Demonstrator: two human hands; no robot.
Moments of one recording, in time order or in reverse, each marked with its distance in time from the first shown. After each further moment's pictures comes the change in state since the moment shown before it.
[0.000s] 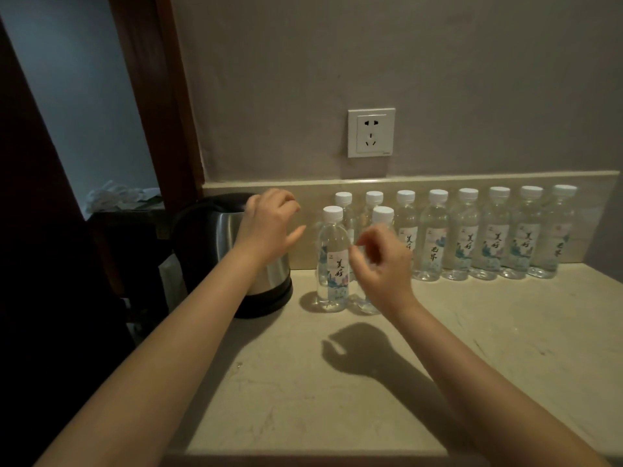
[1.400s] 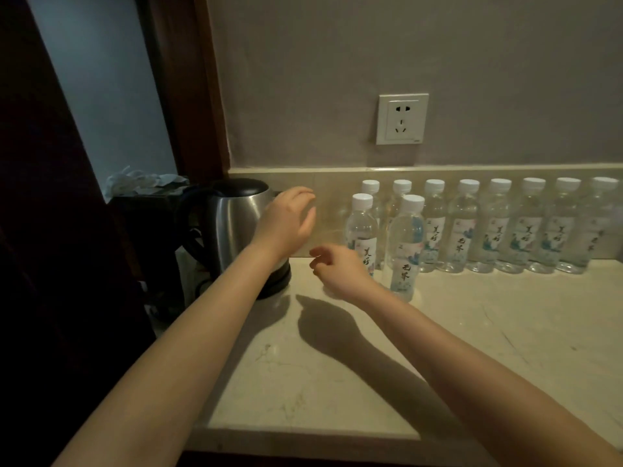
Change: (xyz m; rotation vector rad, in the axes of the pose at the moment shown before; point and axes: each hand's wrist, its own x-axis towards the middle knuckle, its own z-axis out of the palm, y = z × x) left_hand -0.023 -0.010 -0.007 -0.332 0.001 -0.128; right_hand -0.006 -0.025 0.082 -0.066 -0.647 0.505
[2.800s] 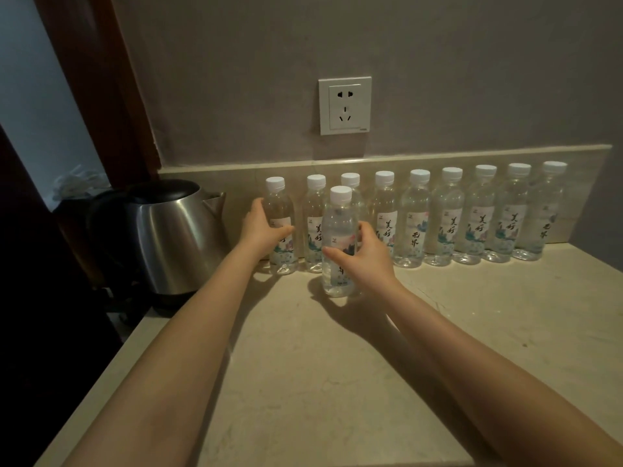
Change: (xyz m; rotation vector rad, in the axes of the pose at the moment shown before) left_hand 0.040 -0.003 0.097 -0.372 -0.196 -0.682; right_hand 0.016 0.108 -0.074 0.085 0.380 0.060
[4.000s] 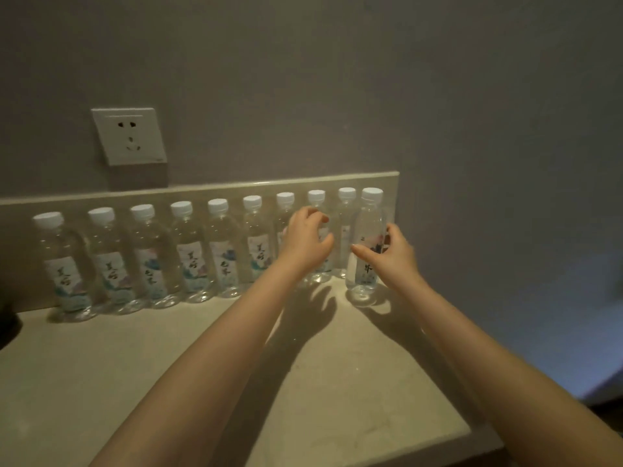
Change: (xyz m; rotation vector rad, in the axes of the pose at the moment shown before) left_hand -0.105 0.259 0.281 0.134 -0.133 0.574; right_hand 0.024 0.168 -0.322 0.042 0.227 0.109
